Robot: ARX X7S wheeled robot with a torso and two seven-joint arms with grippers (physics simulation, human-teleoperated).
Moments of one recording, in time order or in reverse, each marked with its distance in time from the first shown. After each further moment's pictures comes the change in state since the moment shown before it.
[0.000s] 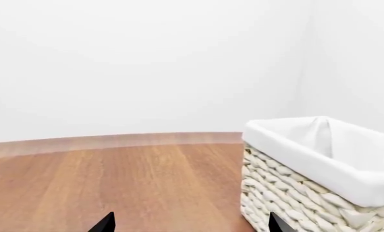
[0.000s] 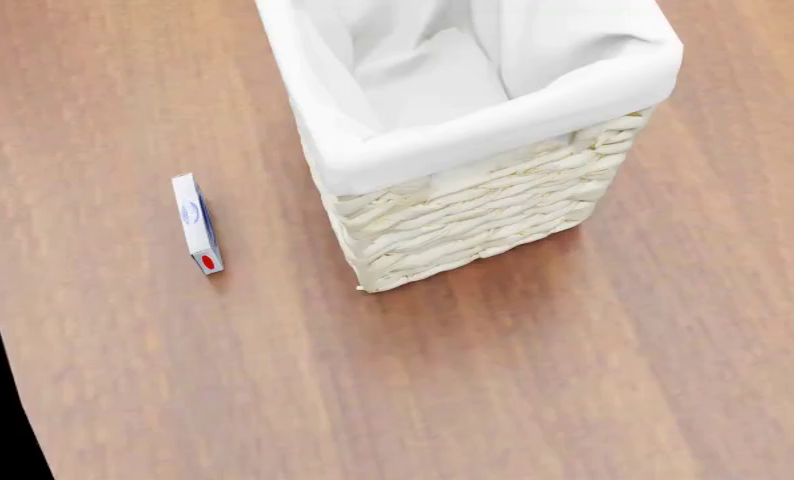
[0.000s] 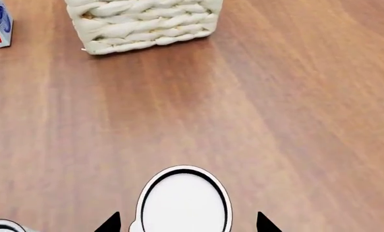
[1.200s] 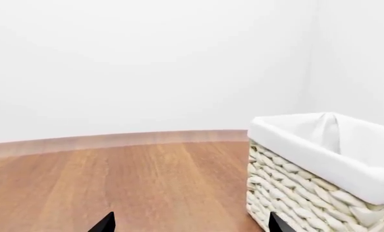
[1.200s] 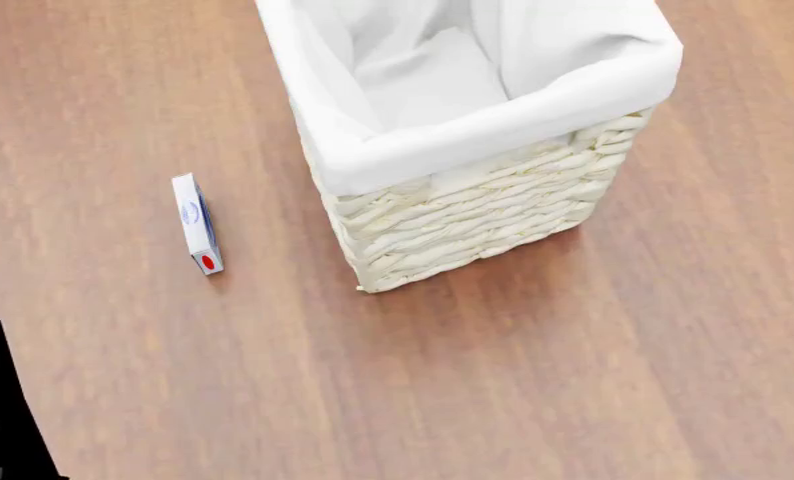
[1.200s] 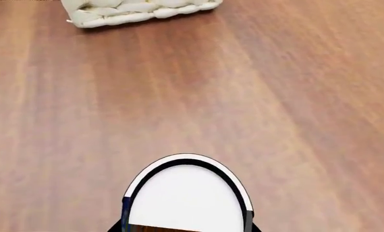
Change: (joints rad) left arm -0.022 -0.008 0.013 -0.026 0.009 -0.003 -0.022; right arm 0.131 0.043 -0.037 0.226 0.058 -0.071 0.035
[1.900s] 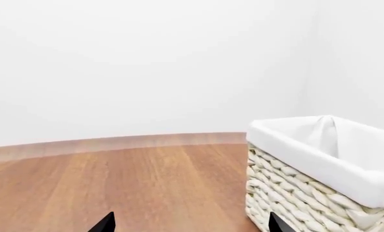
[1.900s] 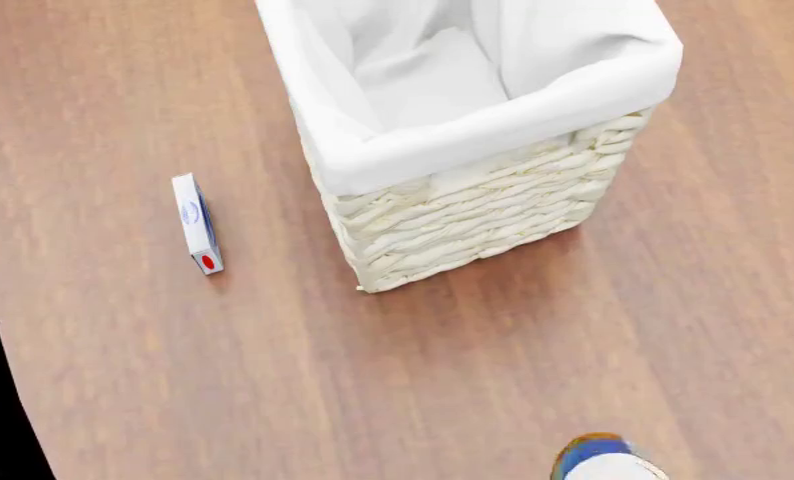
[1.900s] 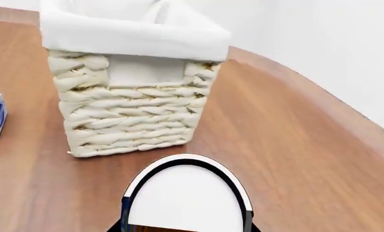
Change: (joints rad) left arm 0.007 -0.013 0.005 0.027 0.002 -0.007 -0.016; right arm 0.001 0.097 -0.029 -0.307 -0.127 -0.018 0.103
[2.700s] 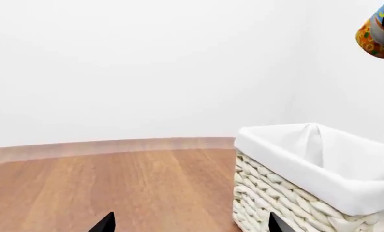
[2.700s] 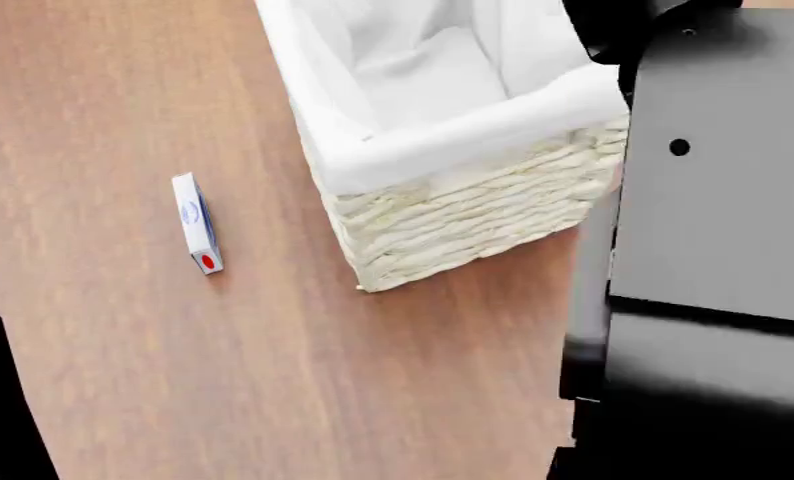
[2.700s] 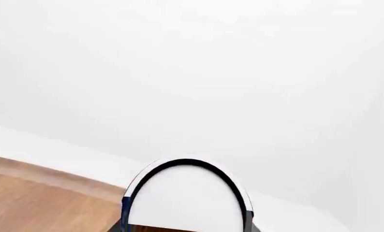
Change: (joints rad) left arm -0.011 -0.015 0.014 0.027 -0.030 -0.001 0.006; right arm 1.594 -0.232 0.077 0.637 -0.218 0.415 -0.827
